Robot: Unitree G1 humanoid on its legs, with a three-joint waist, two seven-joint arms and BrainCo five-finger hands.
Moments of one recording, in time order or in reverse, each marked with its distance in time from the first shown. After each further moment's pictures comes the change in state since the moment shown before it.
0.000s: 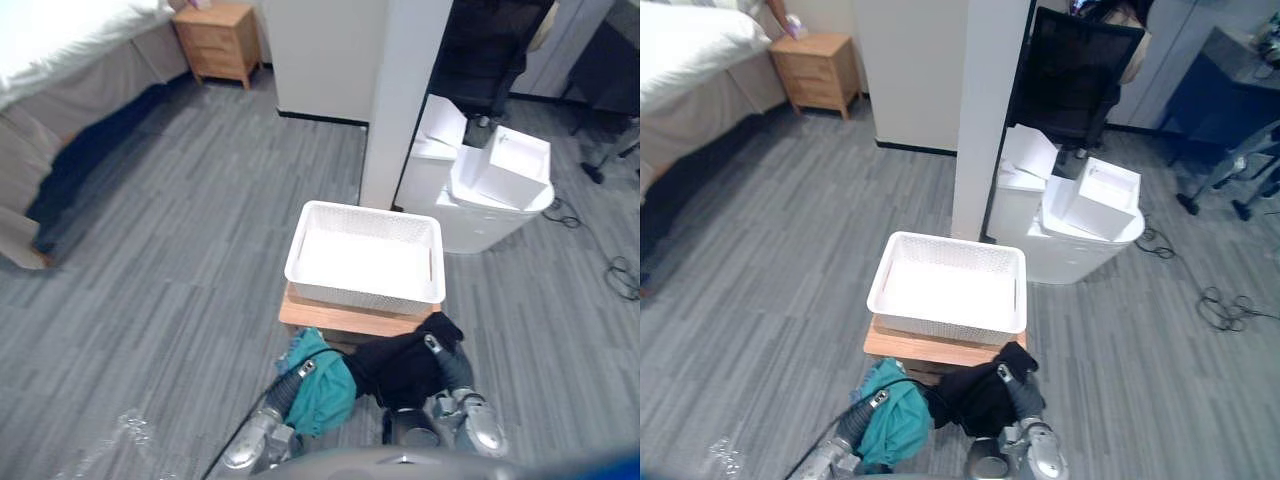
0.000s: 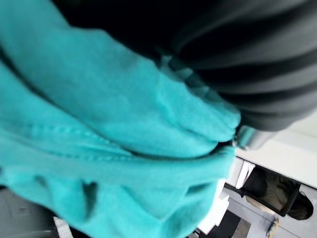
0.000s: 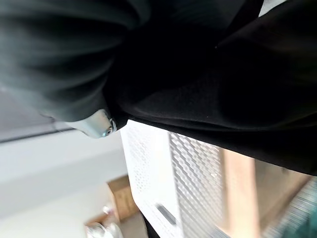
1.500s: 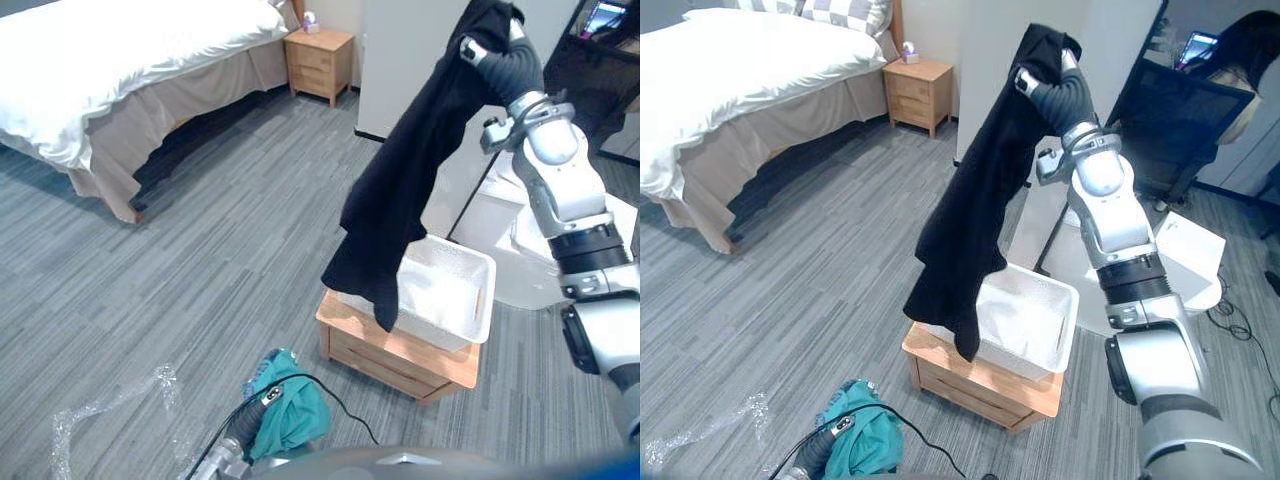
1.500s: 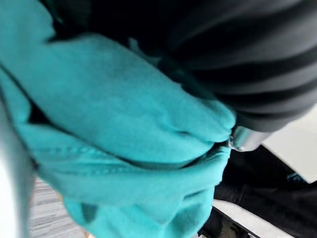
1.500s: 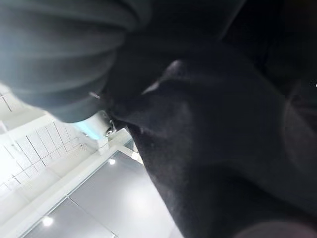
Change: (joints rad) left arm 0.082 0.065 0.272 0.006 -0.002 -0.005 -0.316; right arm -1.235 -0.509 0.123 -0.061 0.002 0.463 -0.028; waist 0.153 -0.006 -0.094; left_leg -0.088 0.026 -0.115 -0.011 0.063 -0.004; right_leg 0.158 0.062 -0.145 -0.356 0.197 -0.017
